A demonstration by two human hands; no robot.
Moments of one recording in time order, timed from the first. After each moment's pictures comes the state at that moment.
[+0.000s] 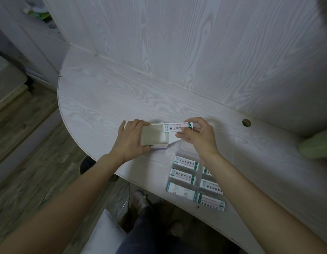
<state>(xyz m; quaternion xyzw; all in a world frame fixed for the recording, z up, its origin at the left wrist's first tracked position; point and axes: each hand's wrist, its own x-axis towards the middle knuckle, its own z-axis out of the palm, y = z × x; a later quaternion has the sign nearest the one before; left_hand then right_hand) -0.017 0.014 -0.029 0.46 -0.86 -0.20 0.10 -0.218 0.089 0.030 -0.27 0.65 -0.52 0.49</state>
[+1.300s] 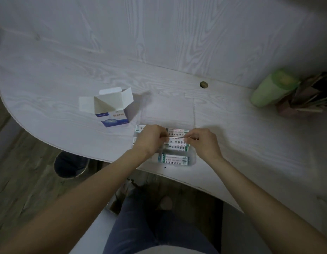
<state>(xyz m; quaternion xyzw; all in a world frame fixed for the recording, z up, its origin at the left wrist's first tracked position) -0.156 0.140 -0.034 0.41 -0.83 -0.37 0.01 -0.301 0.240 -0.031 -0.38 0.83 -0.27 0.31</state>
